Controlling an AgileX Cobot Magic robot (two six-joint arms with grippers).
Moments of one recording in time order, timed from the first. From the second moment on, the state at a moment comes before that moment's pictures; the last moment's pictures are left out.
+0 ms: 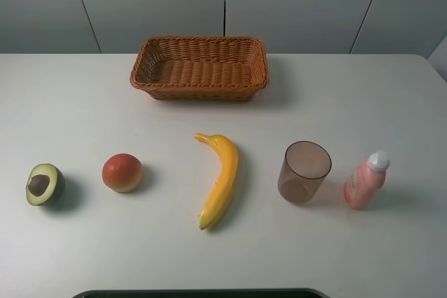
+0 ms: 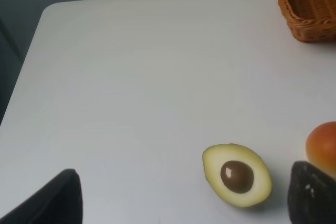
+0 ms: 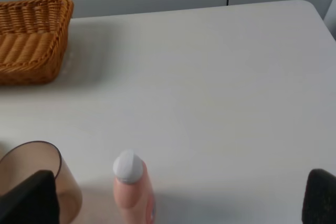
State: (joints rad) left arm -0.21 0.00 -0.51 0.10 1.08 -0.05; right arm 0.03 0.00 -0.51 -0.03 1.10 0.09
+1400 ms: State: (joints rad) left arm -0.21 0.00 -0.51 0.10 1.08 -0.05; right arm 0.35 1.03 -1.01 0.12 0.97 0.07
